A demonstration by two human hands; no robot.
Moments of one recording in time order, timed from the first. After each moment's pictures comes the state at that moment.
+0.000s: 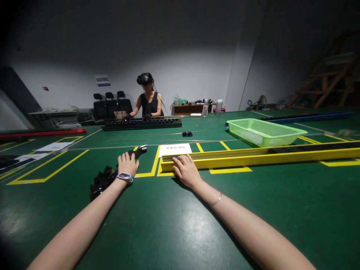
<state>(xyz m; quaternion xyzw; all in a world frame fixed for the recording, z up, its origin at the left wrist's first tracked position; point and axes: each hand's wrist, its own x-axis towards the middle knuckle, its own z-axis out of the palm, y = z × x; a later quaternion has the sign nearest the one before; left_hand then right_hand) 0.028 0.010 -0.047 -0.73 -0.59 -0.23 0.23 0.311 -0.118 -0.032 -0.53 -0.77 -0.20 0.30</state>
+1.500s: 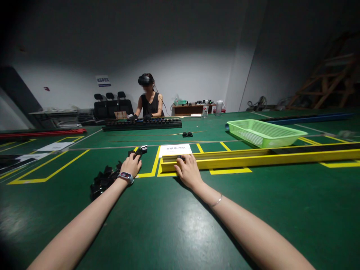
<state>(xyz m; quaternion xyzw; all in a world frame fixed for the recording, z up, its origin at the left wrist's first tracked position) 0.033 0.006 -0.038 -0.78 -0.56 -0.19 0.20 0.309 -0.119 -0.035 -0.58 -0.71 -0.23 0.32</state>
